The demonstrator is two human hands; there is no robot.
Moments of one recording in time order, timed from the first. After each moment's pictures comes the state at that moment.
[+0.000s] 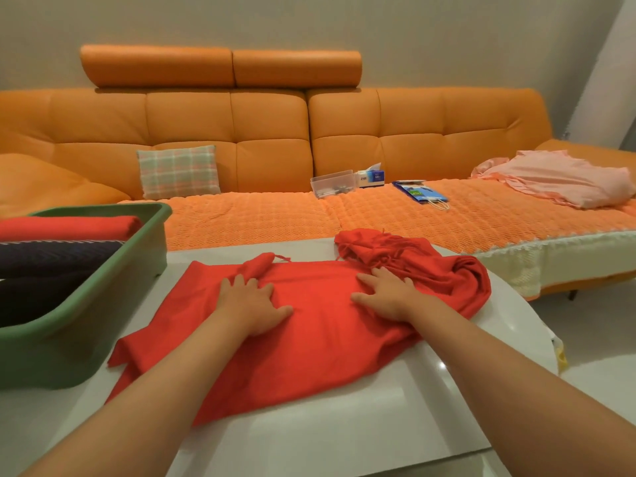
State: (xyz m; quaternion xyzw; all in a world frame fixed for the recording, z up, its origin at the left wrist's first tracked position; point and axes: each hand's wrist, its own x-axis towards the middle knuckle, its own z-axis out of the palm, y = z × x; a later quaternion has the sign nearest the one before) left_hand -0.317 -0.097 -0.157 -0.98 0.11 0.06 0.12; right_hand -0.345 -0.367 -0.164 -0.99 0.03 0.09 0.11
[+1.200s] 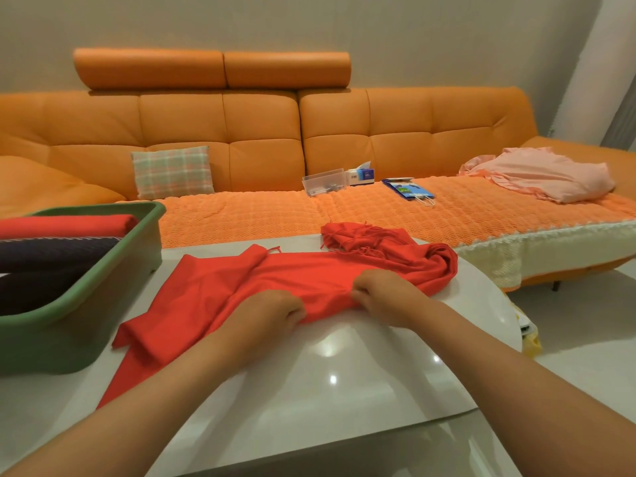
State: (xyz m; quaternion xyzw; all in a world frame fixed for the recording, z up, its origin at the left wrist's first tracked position) left_hand -0.384 -0.112 -0.156 -0.90 0.40 -0.13 -0.14; right_hand -0.405 -0.373 -0.145 -0.98 -0.13 -0.06 0.13
